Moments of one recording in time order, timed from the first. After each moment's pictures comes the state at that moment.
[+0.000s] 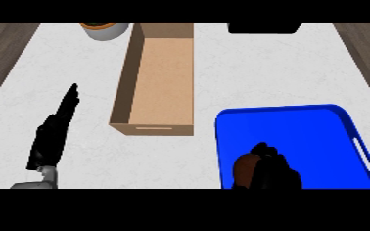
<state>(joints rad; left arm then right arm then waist) 0.00 0.24 0.01 -1.54 -0.14 0.09 0.09 0.16 -0.02 0.62 -1.87 1.51 0.05 1.14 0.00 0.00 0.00</state>
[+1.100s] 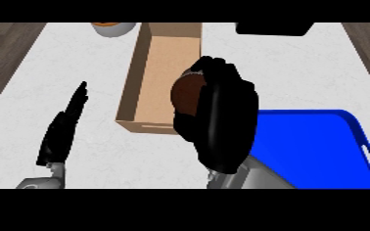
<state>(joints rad) -0.03 0.22 -0.01 -1.53 -0.17 0.08 0.09 -0.65 -0.01 0.63 -1.74 1.30 -0.05 1.20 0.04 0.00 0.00</state>
